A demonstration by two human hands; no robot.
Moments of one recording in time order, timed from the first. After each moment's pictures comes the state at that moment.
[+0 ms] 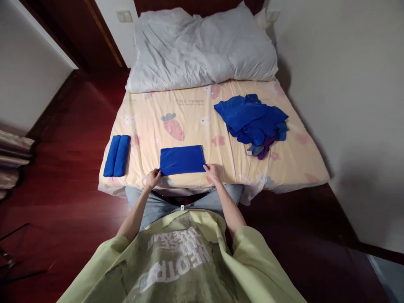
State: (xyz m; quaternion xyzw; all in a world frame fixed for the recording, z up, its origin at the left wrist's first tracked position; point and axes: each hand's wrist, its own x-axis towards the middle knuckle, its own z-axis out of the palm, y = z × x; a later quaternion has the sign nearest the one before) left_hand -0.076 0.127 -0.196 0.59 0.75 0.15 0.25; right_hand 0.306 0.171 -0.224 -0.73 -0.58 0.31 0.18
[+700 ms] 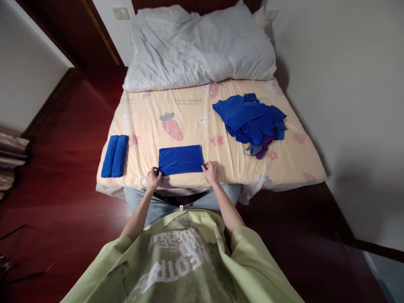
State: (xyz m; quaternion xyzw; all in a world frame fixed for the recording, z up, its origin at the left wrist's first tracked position) left_hand -0.049 0.121 -0.187 0.53 0.80 0.19 0.20; right_hand 0.292 0.162 -0.195 -0.74 -0.59 0.25 0.21
